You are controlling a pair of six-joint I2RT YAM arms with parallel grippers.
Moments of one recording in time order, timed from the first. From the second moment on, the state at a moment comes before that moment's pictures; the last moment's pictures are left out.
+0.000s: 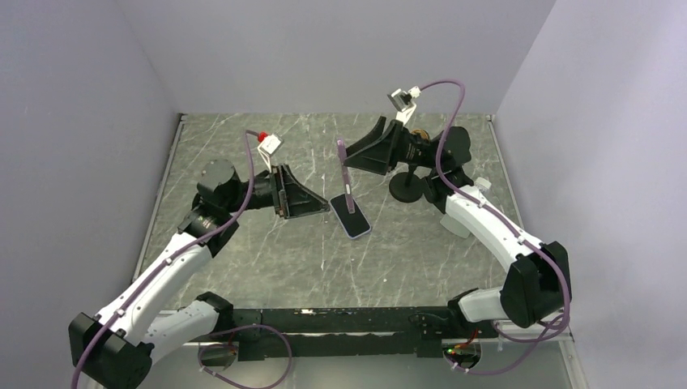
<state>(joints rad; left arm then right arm) -0.49 0.96 0.83 0.16 0.88 -1.01 0.43 1.35 1.04 0.72 -1.00 1.10</state>
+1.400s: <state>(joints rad) -0.56 1.49 0.99 1.47 1.12 -1.52 0.43 1.35 1.15 0.94 -1.07 1.36</state>
